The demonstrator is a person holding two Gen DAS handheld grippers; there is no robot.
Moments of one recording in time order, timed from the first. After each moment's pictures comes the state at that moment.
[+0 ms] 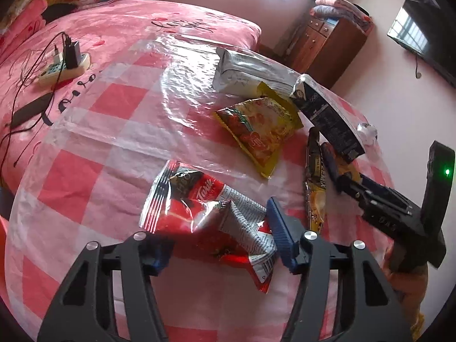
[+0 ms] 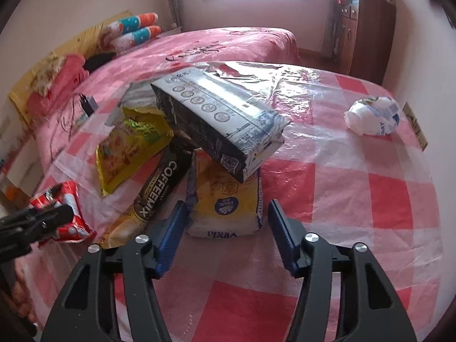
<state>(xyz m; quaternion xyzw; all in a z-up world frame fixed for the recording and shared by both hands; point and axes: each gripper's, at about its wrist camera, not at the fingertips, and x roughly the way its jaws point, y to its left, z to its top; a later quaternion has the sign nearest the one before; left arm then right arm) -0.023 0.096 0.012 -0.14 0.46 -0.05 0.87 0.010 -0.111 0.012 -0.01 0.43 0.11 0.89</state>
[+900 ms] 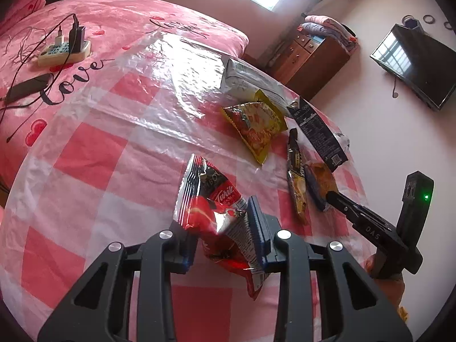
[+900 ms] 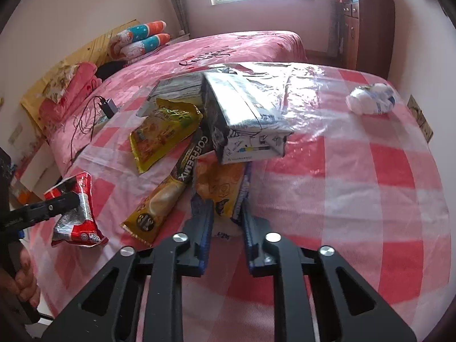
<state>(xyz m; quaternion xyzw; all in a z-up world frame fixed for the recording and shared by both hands) -0.060 0.139 0.014 -0.21 0.44 -0.11 0.87 -0.044 -0.119 0.019 0.05 0.42 0.14 0.89</state>
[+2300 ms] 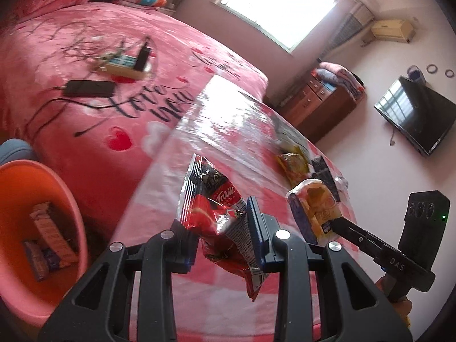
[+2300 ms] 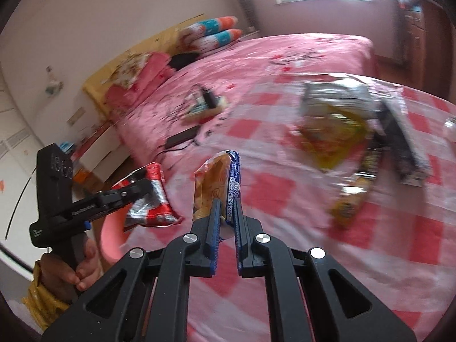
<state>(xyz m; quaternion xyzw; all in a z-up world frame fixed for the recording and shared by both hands) -0.140 0.276 0.036 -0.28 0.36 -0.06 0.89 -0.103 0.051 0.078 0.05 0.41 0.32 0.85</state>
